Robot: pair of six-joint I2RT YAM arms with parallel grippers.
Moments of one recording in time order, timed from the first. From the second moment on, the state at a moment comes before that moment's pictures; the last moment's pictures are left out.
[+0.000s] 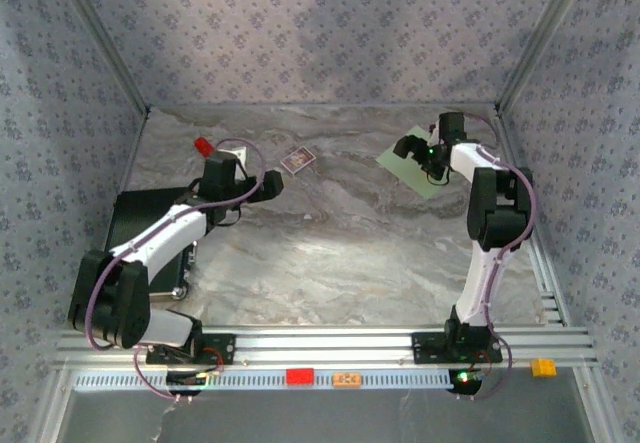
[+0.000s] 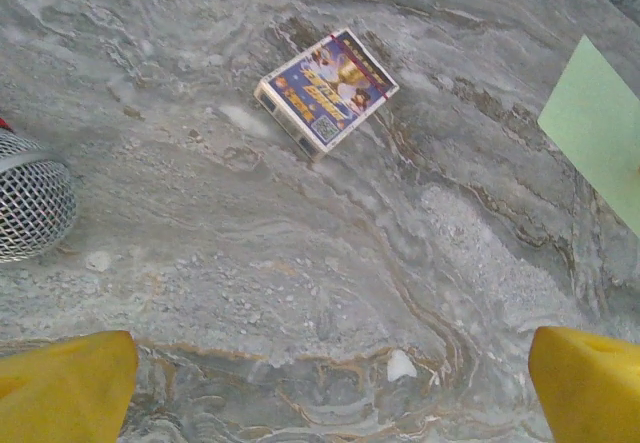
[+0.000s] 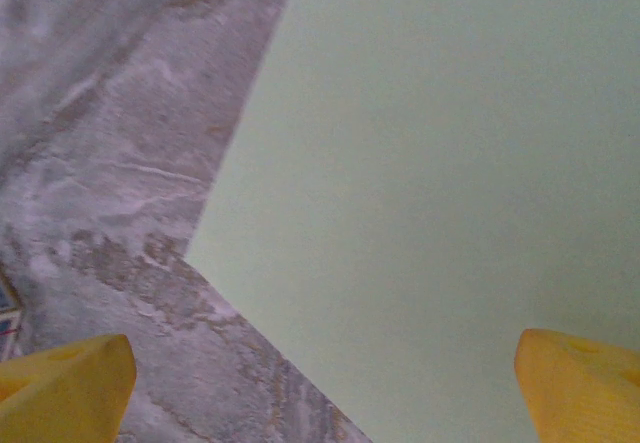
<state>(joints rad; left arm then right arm) -0.36 1.38 0.84 -0.12 0.15 -0.49 -0.01 2.05 1.44 -0.37 -0.36 0.46</state>
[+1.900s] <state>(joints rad) -0.32 1.06 0.66 -0.27 0.05 -0.54 0.35 1.59 0.85 -0.29 -0.38 0.47</state>
